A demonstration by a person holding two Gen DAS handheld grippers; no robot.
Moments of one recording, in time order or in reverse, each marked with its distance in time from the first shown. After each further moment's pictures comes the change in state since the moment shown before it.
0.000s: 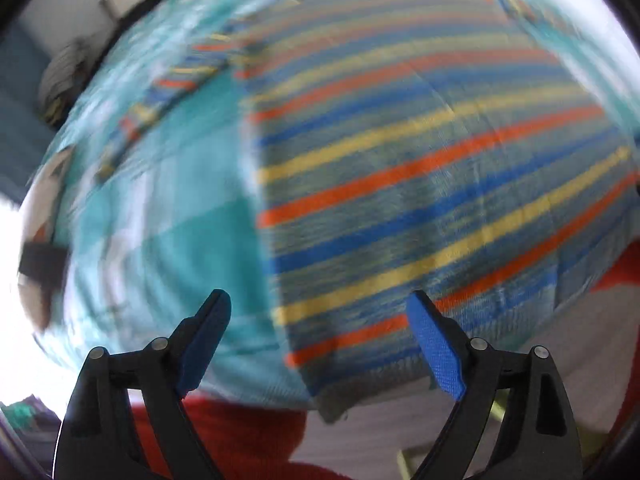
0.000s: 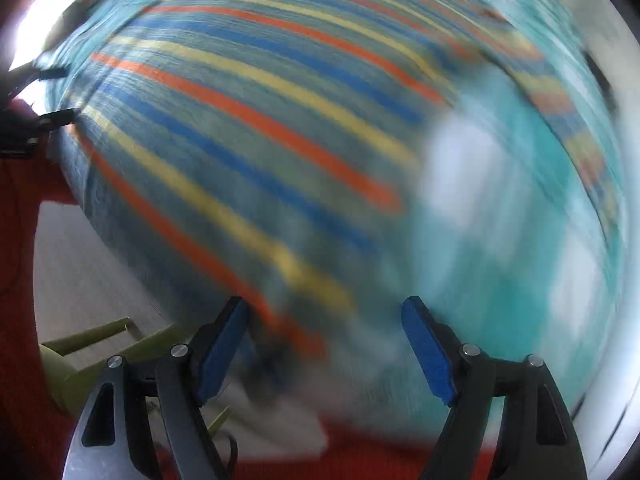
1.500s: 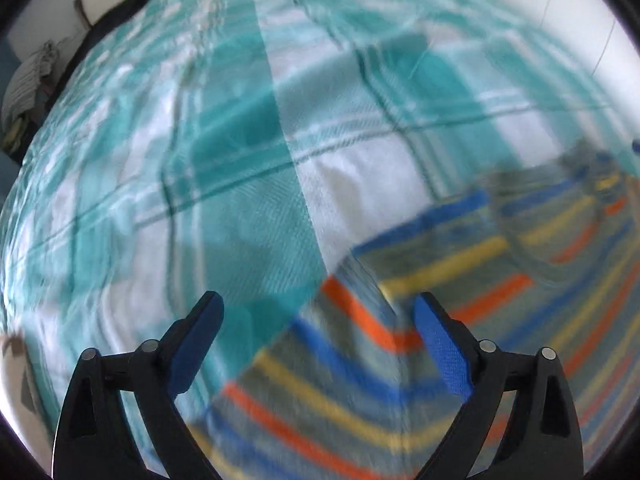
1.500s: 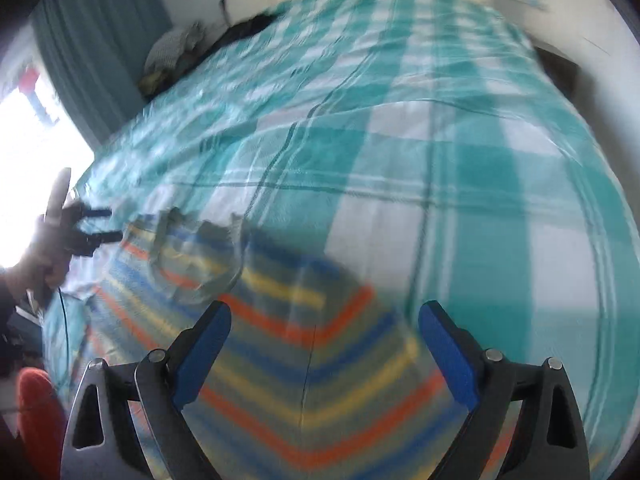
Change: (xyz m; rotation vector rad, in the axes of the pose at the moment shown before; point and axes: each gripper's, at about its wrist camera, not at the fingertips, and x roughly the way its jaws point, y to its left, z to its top) left arm 0.197 0.126 0.343 0.021 0.031 -0.117; right arm 0.014 -0.230 0.311 0.260 -0.436 0.211
